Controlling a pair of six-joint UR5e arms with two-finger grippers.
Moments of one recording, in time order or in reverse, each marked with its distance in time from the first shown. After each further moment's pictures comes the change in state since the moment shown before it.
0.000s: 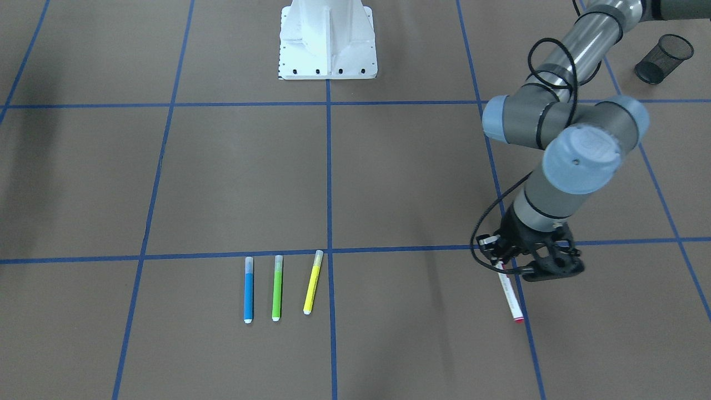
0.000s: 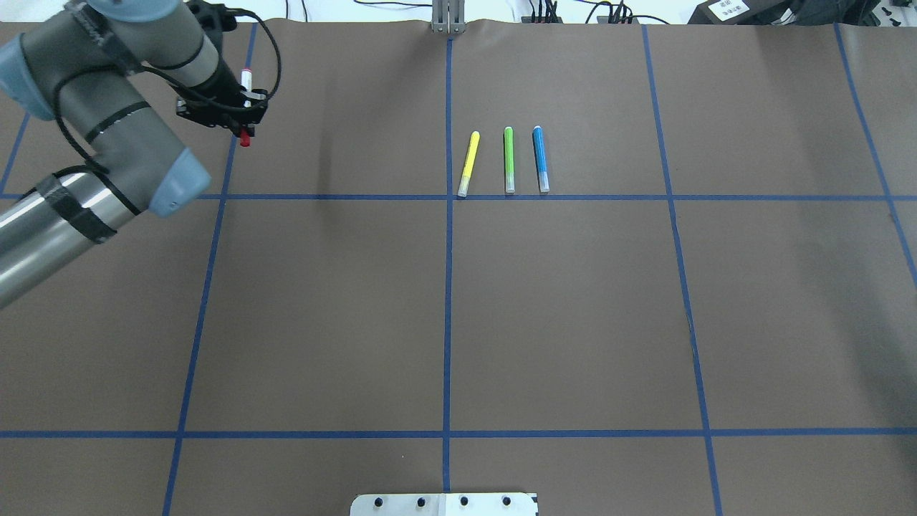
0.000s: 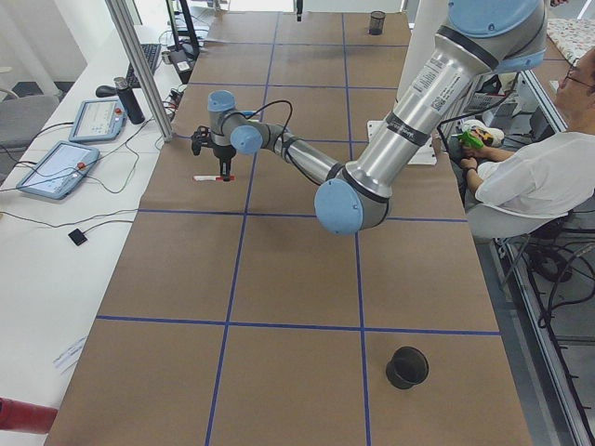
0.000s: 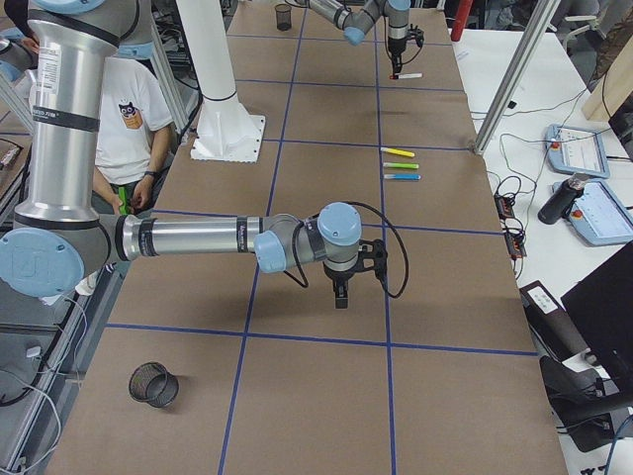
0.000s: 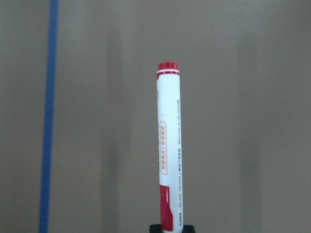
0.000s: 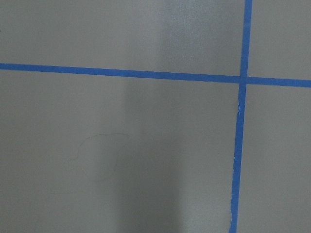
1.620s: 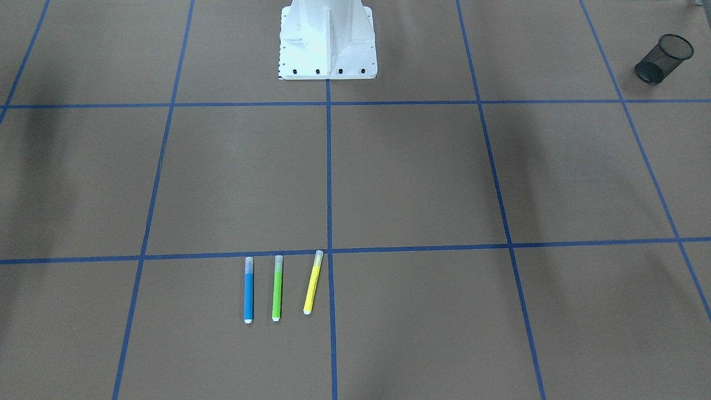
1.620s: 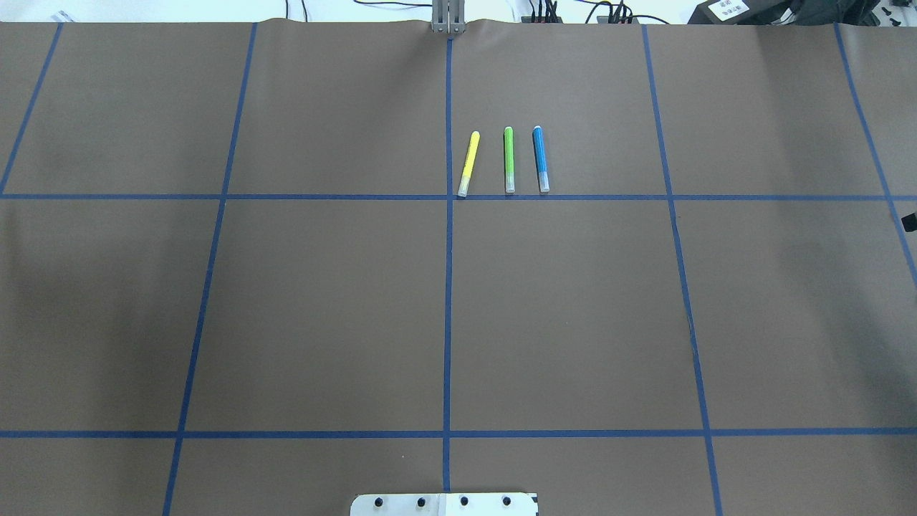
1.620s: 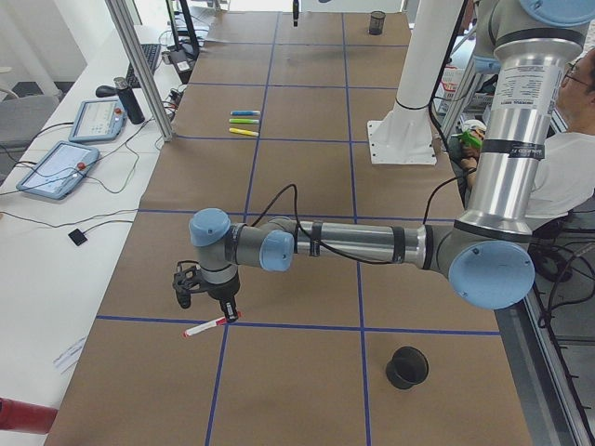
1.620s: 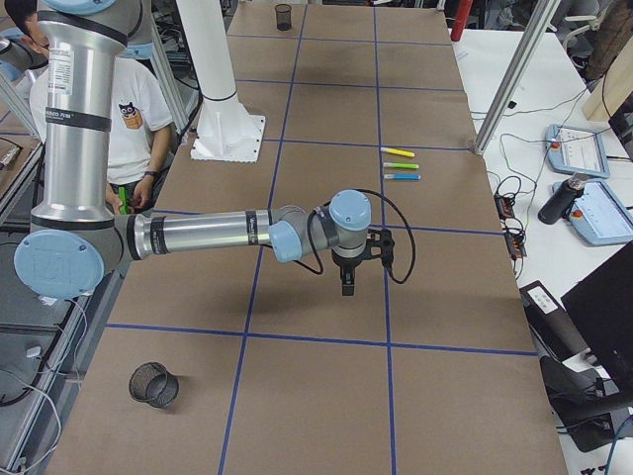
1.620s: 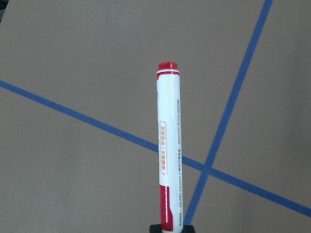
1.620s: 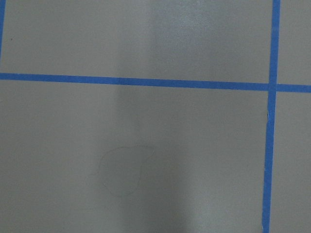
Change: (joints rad) left arm -0.501 0.479 -0.068 0.181 -0.086 0.393; right arm -0.058 0.041 0.001 0.000 -0.021 0.088
